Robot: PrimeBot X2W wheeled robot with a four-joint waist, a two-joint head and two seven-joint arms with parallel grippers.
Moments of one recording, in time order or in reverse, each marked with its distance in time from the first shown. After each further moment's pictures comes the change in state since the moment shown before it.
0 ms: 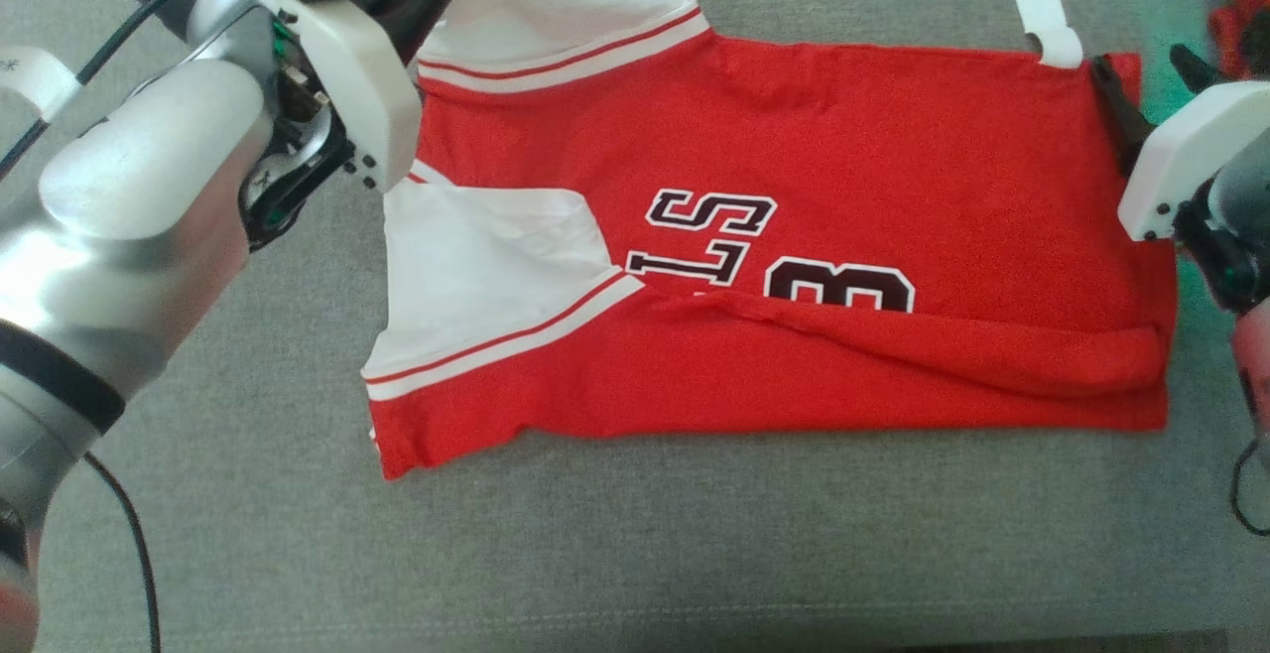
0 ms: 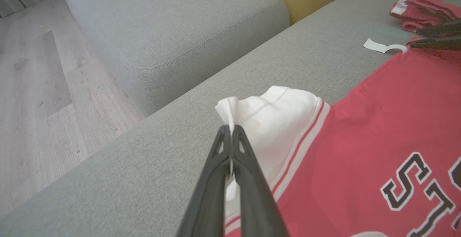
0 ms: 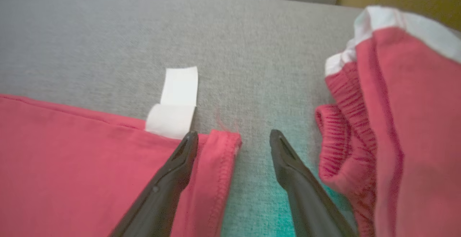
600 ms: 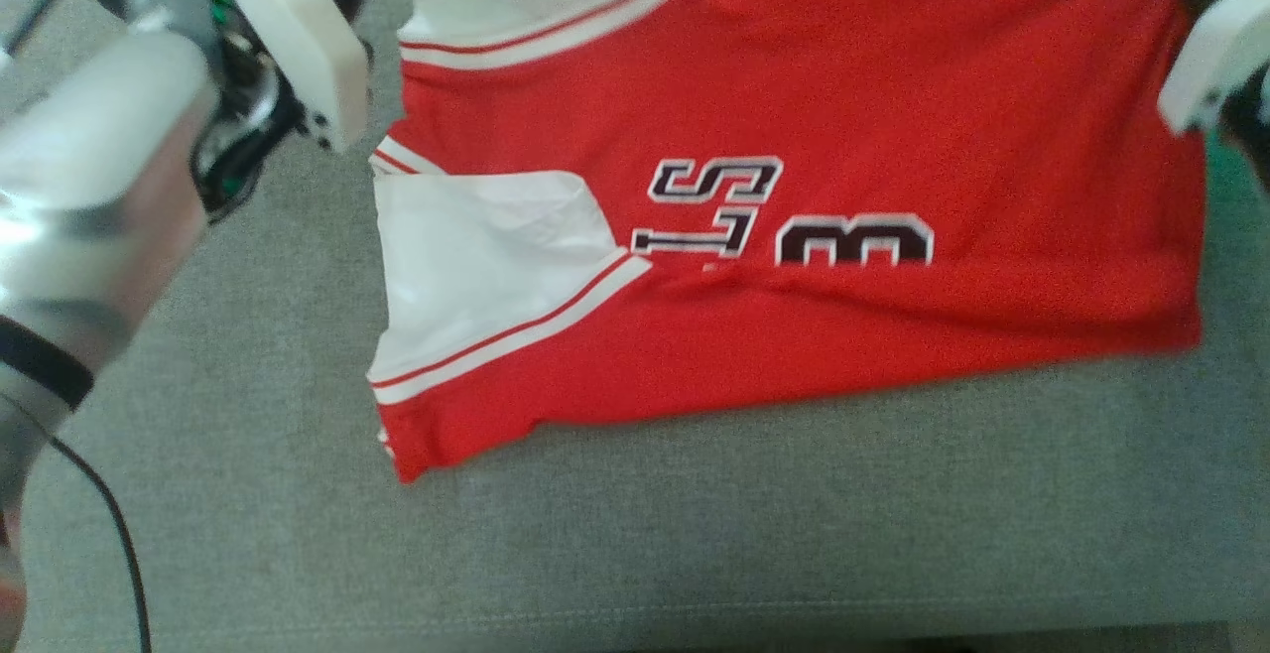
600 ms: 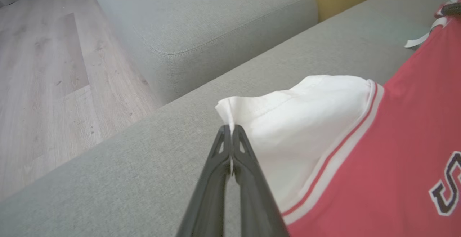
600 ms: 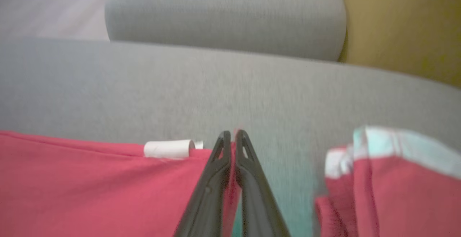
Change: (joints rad) left arm -0.026 0.008 0.035 0.076 -0.035 0.001 -0.022; right arm -0.207 -0.087 0.184 0.054 0.160 0.000 -0.048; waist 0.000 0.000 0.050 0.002
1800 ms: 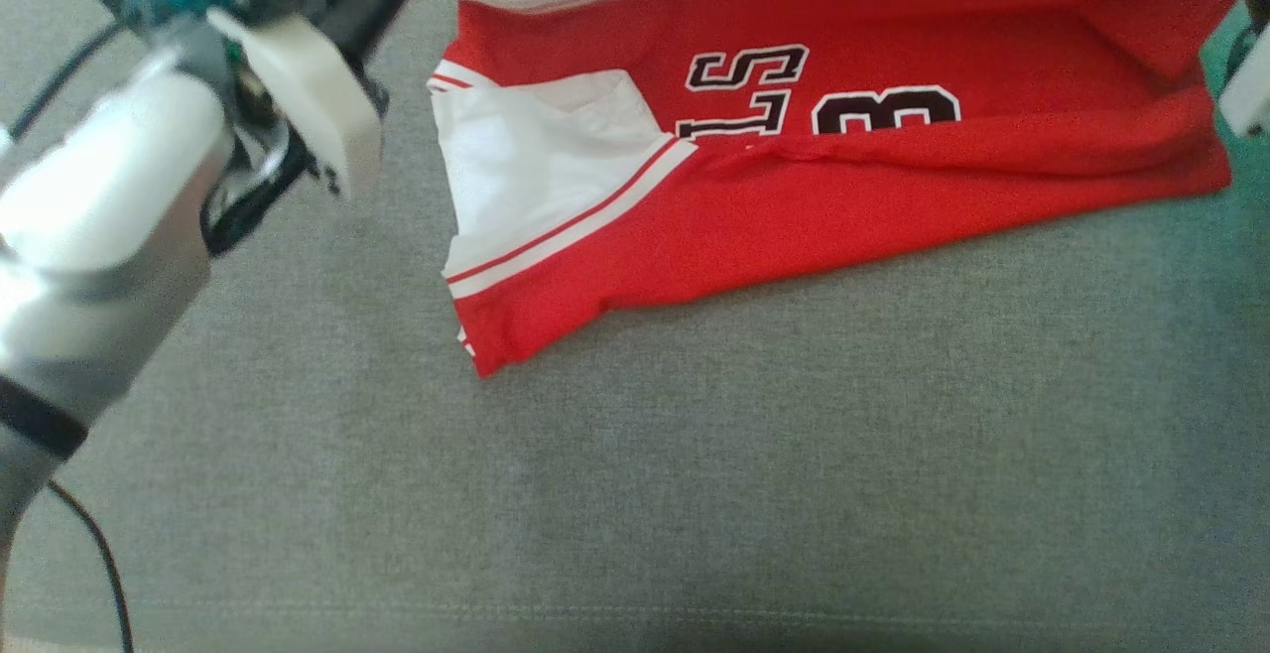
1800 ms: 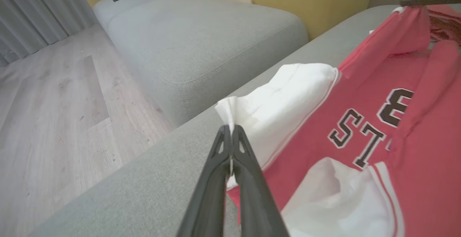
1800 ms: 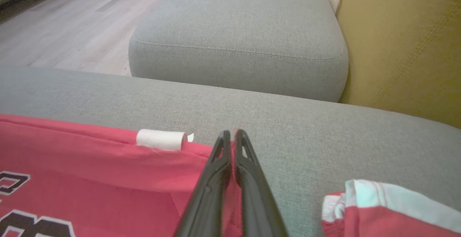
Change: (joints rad) left arm 0.077 0.043 0.072 -0.137 0.155 -0.001 -0.074; right arm -0.059 -0.128 0.254 0.081 0.240 0.000 -0.179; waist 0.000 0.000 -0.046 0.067
